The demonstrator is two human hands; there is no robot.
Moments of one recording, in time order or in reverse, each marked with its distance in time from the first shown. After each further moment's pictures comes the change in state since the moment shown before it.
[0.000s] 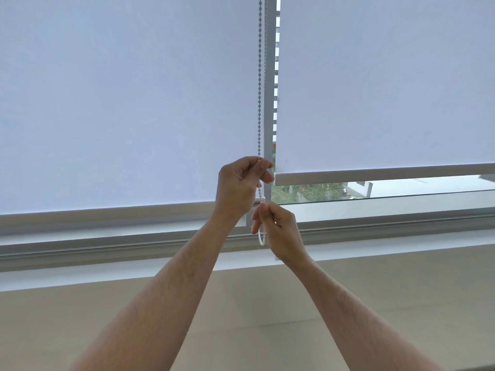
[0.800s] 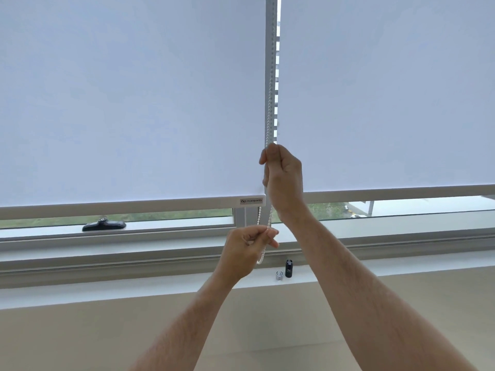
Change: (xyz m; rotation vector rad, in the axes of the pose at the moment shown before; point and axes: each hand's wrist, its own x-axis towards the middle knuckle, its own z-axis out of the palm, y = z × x) left_hand -0.060 -0.047 0.003 0.063 -0.162 -0.127; right_hand 0.092 -0.091 -0.014 0.245 0.176 -0.071
